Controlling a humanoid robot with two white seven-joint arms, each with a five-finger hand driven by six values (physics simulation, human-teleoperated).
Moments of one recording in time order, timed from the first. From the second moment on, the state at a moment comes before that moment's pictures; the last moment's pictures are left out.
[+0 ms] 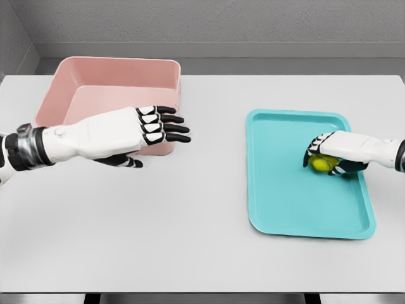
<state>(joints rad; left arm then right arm) -0.86 1.02 -1.09 -1.77 -0.33 -0.61 -0.01 -0.72 -1.03 1.02 -1.36 0.21 -0.57 0.28</state>
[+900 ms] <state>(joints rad) -0.80 1.05 -1.13 -1.77 -0.38 -0.61 -0.25 -0.80 -1.03 1.02 -1.60 0.21 -0.61 0.34</state>
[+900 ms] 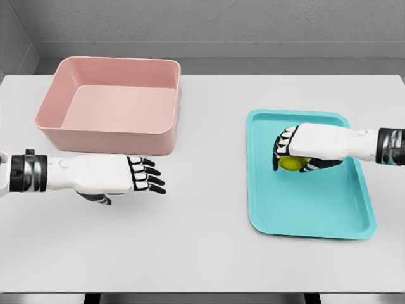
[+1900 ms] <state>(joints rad) -0.79 1.15 -1.13 -1.77 -0.36 -0.61 -0.31 -0.84 -0.70 1.03 -1.61 0.21 -0.61 0.46</state>
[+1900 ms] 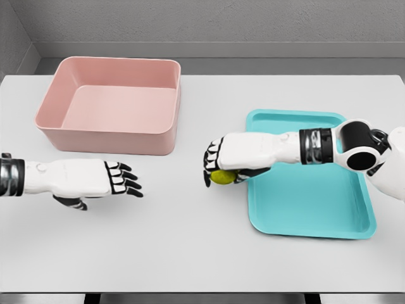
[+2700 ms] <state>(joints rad) -0.79 1.17 -1.12 -1.77 -0.36 -0.61 -0.31 -0.88 -0.43 1.16 -1.41 0.22 -0.58 0.53</state>
